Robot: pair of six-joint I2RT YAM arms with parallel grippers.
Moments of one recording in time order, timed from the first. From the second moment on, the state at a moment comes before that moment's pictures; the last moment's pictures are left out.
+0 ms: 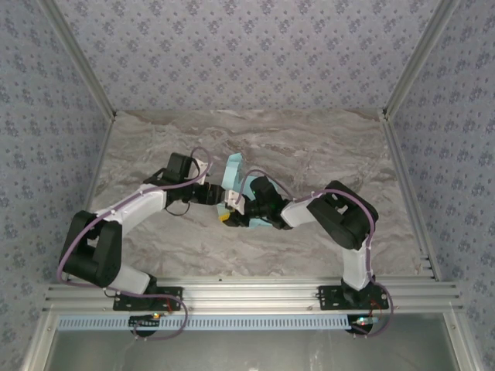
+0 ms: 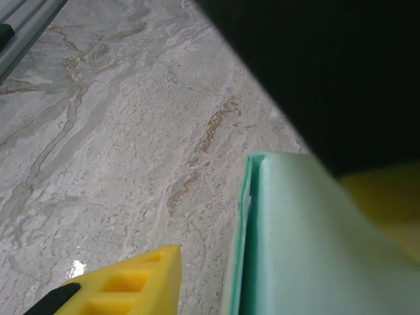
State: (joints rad) left arm -0.39 1.46 0.85 -0.33 0.51 -0.23; right arm 0.79 1.94 0.84 0.61 -0.63 -0.37
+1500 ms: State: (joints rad) left arm -0.29 1.43 0.74 -0.24 0.66 -0.29; right arm 0.77 2.06 0.91 0.56 -0.75 -0.48
